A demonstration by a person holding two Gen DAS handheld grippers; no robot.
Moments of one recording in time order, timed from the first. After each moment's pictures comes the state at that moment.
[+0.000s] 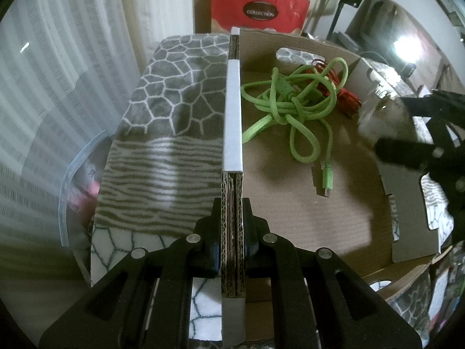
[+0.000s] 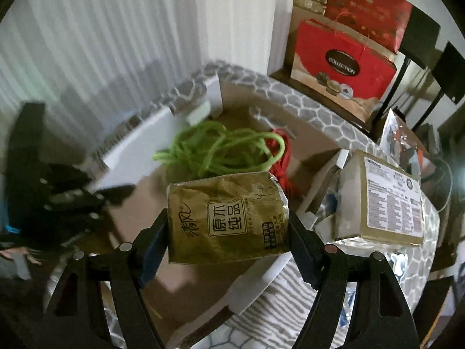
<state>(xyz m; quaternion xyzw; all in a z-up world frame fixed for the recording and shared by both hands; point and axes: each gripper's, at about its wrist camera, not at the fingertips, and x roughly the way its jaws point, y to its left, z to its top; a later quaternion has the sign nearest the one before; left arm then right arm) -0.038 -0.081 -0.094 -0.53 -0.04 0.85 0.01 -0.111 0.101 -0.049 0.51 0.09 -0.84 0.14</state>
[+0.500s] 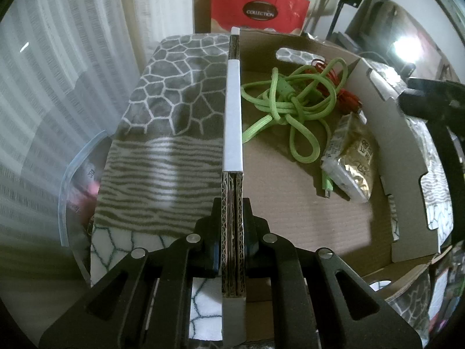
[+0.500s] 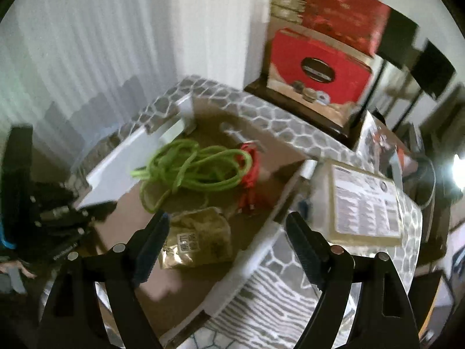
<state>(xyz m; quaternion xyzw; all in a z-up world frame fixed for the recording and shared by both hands) -0.038 -0.081 -0.094 -0.53 -0.04 0.85 0.01 -0.112 0.127 -0.026 0.48 0.05 -0.87 0.09</state>
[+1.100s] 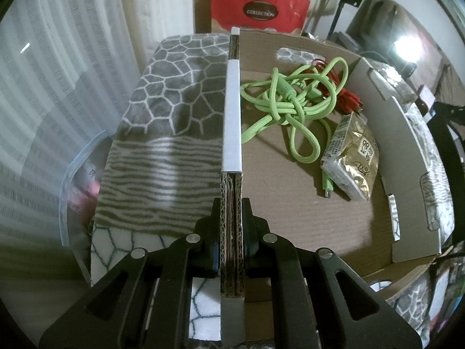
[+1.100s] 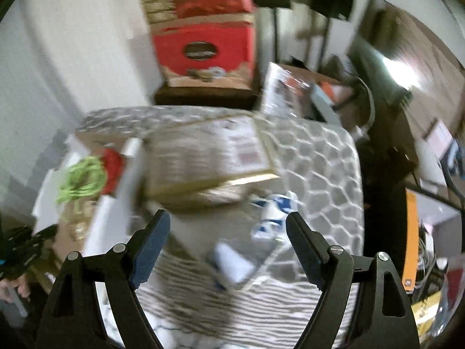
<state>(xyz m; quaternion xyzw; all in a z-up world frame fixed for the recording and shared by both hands) -0.038 -0.081 -0.095 -0.53 -0.04 0.85 0.01 -0.072 0.289 -0.024 0.49 -0.07 -0.86 -0.08</state>
